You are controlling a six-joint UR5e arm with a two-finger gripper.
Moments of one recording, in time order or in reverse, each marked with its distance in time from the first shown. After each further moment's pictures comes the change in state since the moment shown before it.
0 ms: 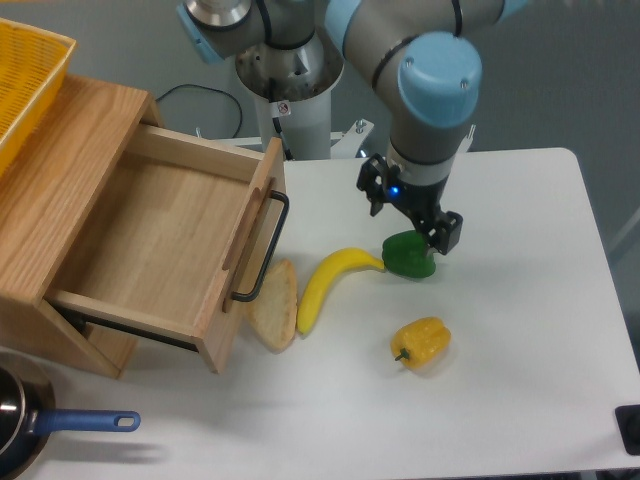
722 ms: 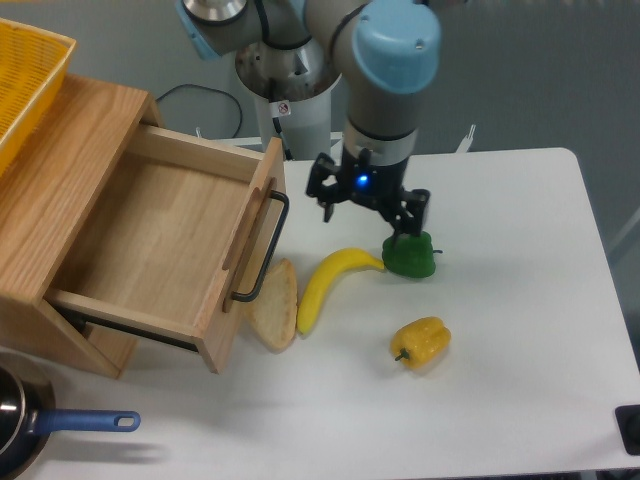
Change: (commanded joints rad) arm -0.011 0.110 0.014 -0.063 -0.150 -0.217
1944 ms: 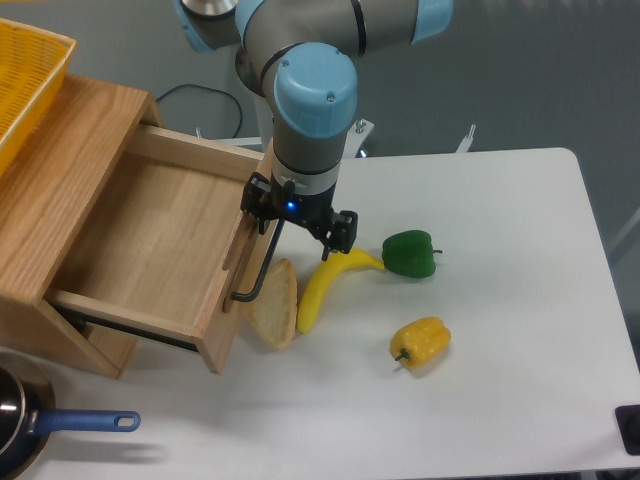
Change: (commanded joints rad) arm -0.183 -0.008 -0.023 -0.003 -0.020 -0.357
